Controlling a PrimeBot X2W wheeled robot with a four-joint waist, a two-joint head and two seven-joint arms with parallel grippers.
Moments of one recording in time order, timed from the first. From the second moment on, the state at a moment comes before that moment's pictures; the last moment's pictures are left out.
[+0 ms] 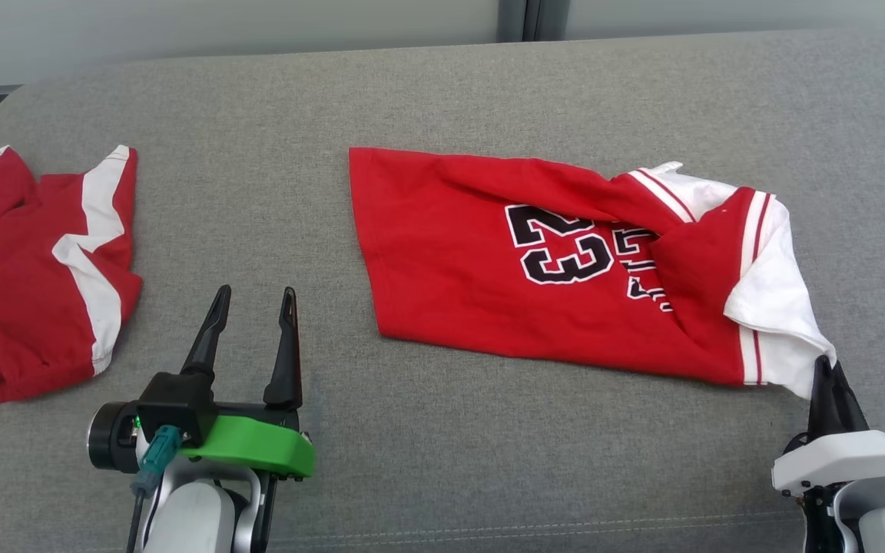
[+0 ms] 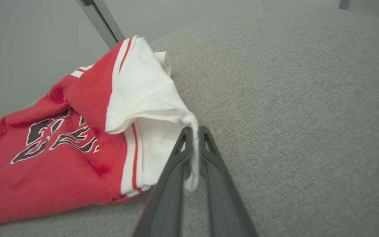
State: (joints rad) left arm -0.18 0.06 -0.16 0.22 -0.18 -0.03 -0.26; right arm -0.13 -0.05 -0.25 0.42 0.37 0.13 -0.23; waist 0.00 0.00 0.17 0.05
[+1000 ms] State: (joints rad) left arm -0.12 0.07 -0.09 0.15 -0.19 0.00 -0.26; right arm -0.11 -0.07 0.09 0.03 0.04 0.13 -0.26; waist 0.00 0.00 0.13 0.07
